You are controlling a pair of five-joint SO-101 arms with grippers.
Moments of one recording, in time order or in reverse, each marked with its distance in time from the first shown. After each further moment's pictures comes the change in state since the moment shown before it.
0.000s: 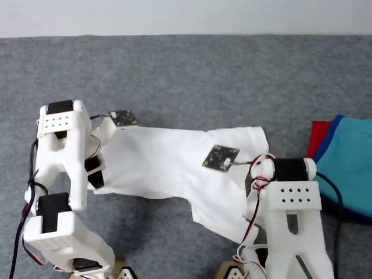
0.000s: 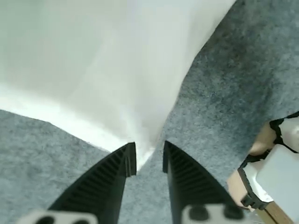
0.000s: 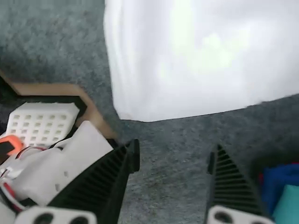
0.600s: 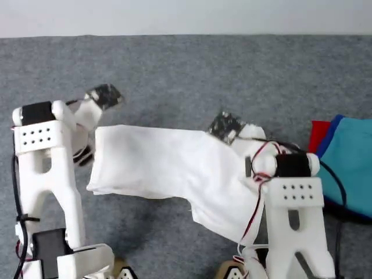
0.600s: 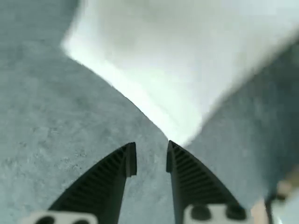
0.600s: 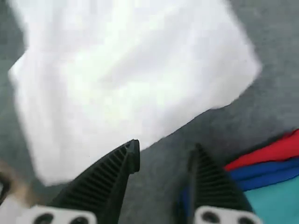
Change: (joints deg) left arm -1.0 -18.7 -0.9 -5.3 13.0; right arm 0.0 3.0 -4.0 -23.2 -8.2
